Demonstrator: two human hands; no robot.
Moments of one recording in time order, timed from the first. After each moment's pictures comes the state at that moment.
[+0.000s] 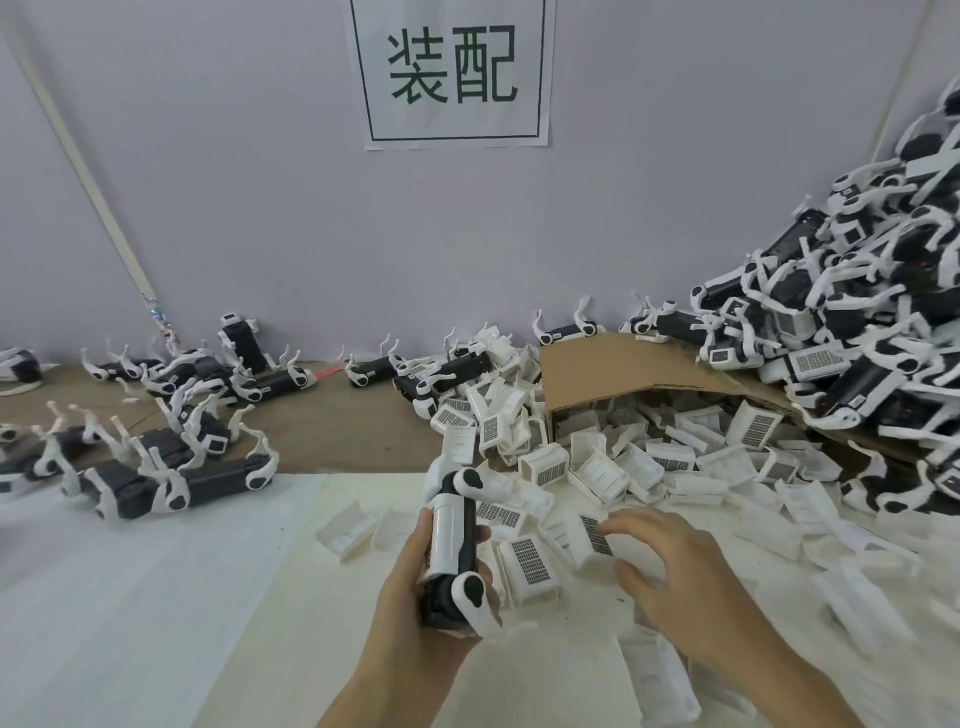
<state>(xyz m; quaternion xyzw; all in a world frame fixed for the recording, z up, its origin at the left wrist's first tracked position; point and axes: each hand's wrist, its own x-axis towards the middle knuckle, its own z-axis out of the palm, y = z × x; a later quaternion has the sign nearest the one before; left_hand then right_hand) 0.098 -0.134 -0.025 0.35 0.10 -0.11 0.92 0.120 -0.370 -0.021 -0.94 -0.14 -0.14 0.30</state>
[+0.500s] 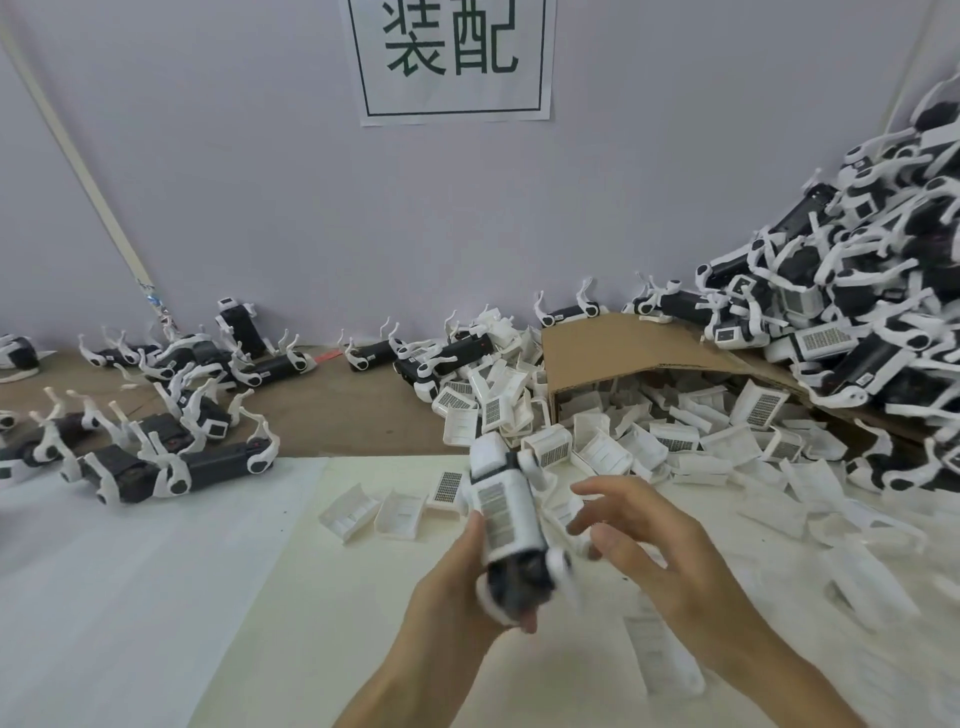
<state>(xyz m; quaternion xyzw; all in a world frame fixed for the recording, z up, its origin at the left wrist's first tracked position) 0.085 -0.151 -0.024 0.47 -0.05 -0.13 0.87 0.097 -0.348 -0.007 -0.80 -0.23 -0.09 0.55</state>
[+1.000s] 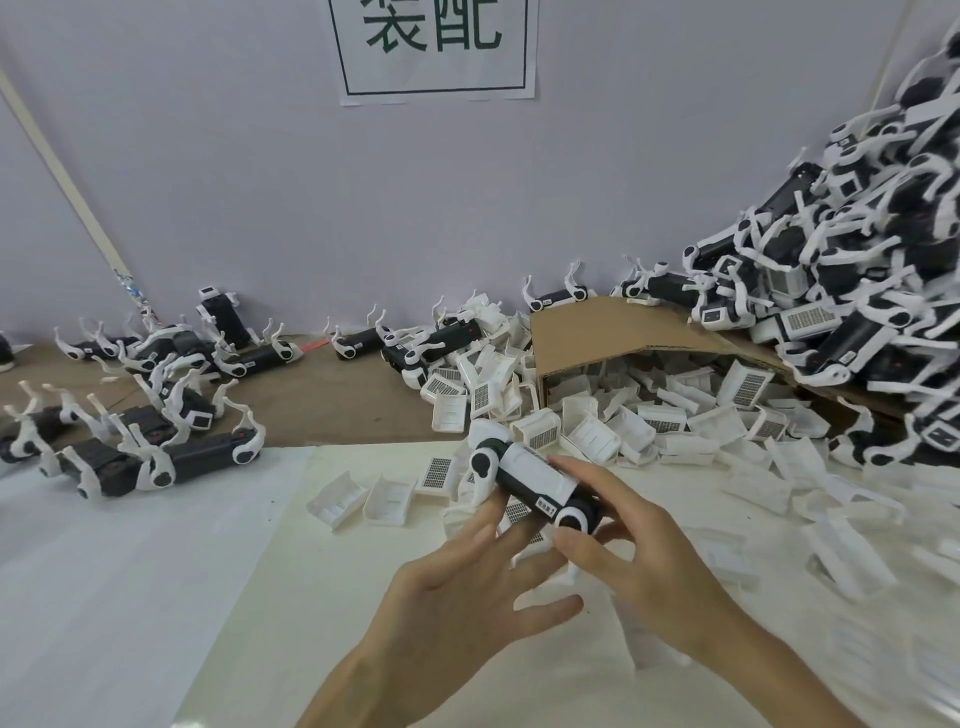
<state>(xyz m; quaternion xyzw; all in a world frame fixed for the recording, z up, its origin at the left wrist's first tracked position) 0.087 -0.140 -0.026 0.44 -0.25 -0.26 0.83 0.099 -0.340 -0.017 -0.81 -0.22 -0.07 0.53</state>
